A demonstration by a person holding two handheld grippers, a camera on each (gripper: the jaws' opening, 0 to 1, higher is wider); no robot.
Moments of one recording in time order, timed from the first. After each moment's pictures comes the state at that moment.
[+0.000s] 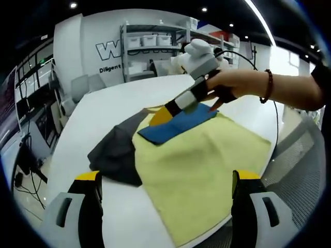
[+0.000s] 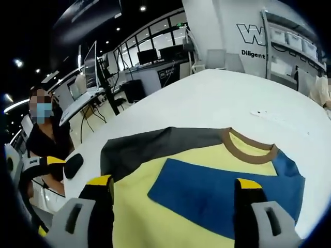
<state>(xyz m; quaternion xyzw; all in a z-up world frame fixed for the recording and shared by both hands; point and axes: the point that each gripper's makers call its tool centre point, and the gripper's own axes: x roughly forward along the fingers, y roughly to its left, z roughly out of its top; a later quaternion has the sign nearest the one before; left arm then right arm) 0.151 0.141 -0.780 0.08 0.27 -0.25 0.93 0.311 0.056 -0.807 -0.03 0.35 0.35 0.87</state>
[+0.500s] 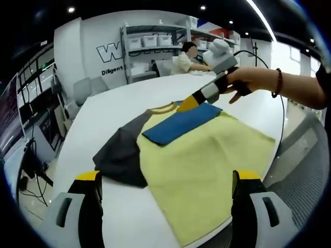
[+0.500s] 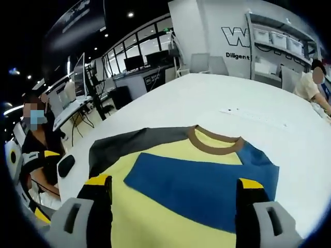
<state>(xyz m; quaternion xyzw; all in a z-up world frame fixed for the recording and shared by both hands) 0.154 0.145 -0.776 0.10 0.27 -0.23 0.93 0.315 -0.023 -0.798 -0.03 0.34 0.29 0.89</state>
